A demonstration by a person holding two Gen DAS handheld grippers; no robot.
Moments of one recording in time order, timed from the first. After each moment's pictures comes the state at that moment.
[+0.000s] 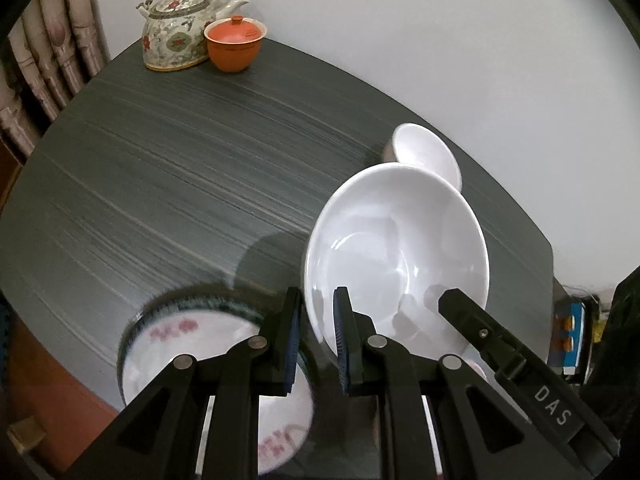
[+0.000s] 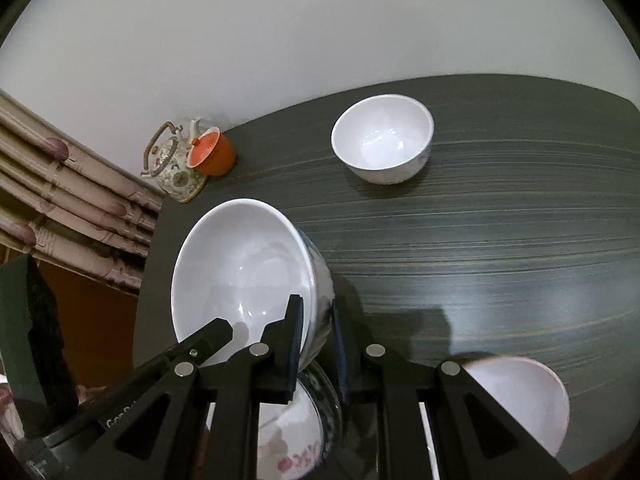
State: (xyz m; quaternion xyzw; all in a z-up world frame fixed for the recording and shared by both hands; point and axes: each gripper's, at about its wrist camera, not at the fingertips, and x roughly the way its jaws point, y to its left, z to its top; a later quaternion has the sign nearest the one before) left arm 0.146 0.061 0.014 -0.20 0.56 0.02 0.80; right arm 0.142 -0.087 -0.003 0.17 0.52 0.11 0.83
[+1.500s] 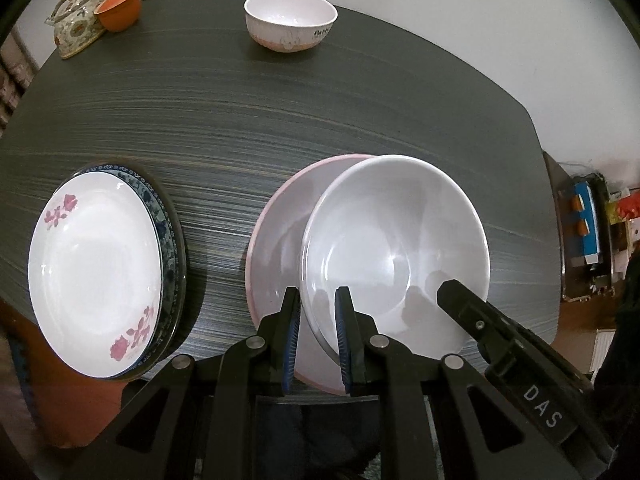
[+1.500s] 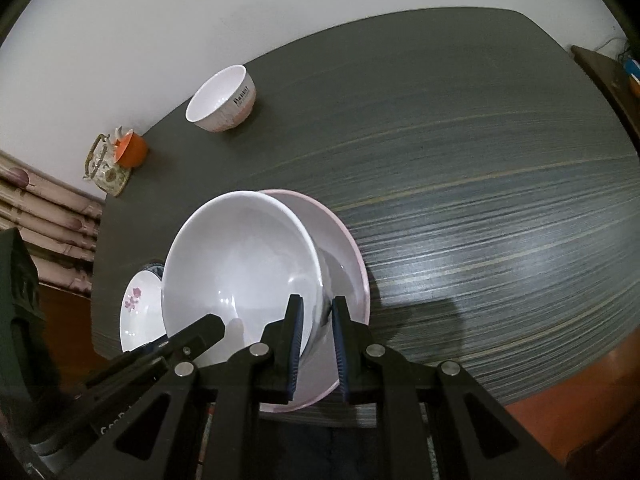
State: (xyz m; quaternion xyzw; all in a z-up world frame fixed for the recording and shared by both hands) left arm 0.065 -0.091 -0.028 -0.08 0.63 -0.07 0.77; right arm 0.024 -0.200 -0.064 0.21 0.54 0.01 0.81
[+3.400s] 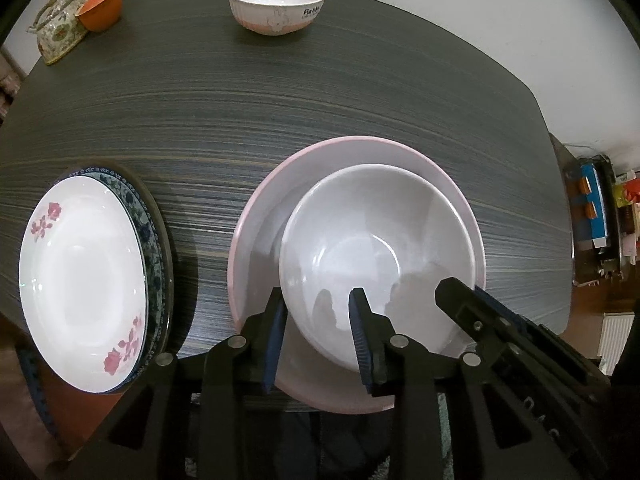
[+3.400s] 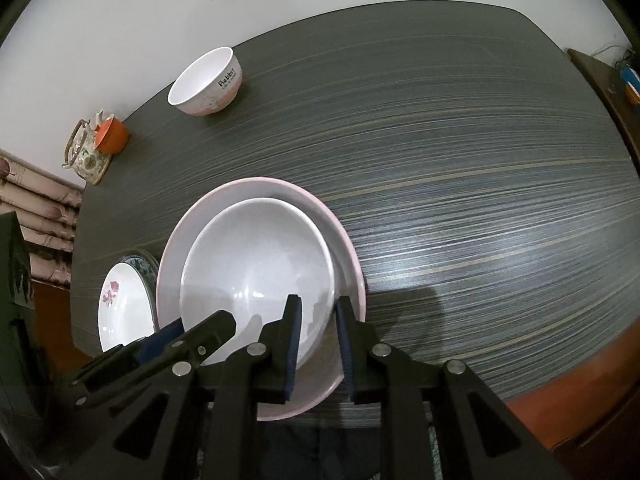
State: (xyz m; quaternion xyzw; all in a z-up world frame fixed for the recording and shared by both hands) left arm 0.074 -0.104 -0.049 -0.06 0.64 -0.07 0.76; right arm 0.036 -0.192 -0.074 0.18 0.56 -0.01 0.80
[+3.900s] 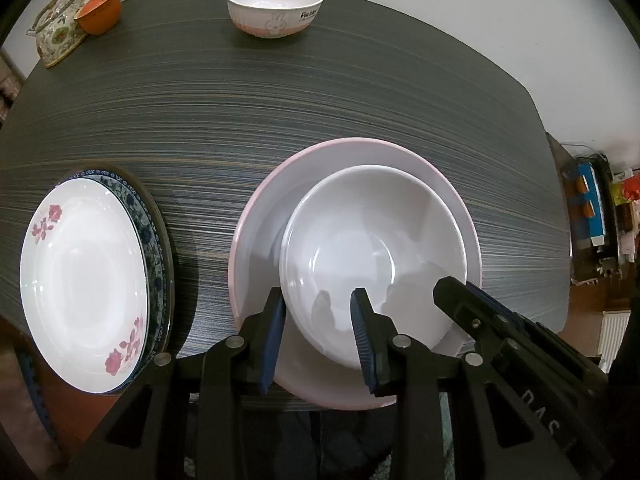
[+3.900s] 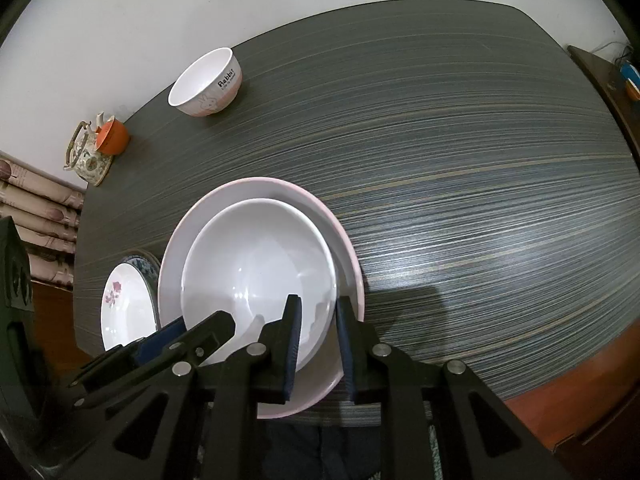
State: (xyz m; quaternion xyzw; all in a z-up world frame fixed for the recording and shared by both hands) left arm 0.074 -0.105 -0.047 -0.06 0.64 -0.08 0.76; right arm 0.034 -0.194 -0.072 0.19 0.56 -0.01 0.80
